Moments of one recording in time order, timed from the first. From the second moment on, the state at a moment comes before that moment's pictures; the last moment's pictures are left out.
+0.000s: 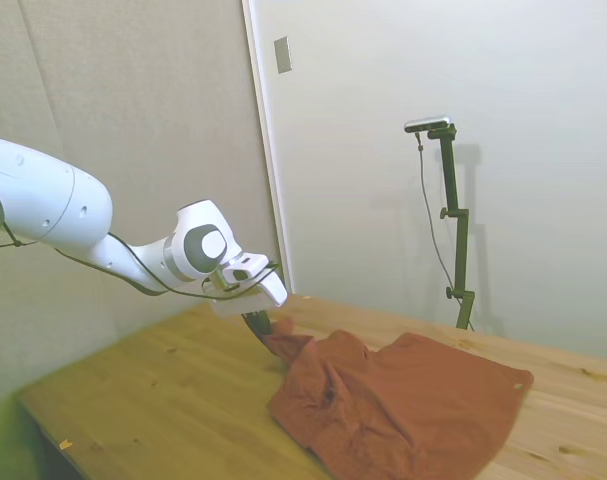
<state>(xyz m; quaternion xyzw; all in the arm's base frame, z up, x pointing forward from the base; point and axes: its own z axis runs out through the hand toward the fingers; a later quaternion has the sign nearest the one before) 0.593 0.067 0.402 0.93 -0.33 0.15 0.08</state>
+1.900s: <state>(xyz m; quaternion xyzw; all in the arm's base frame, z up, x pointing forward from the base) 0.539 -0.050 0.383 0.87 -0.45 0.14 0.14</state>
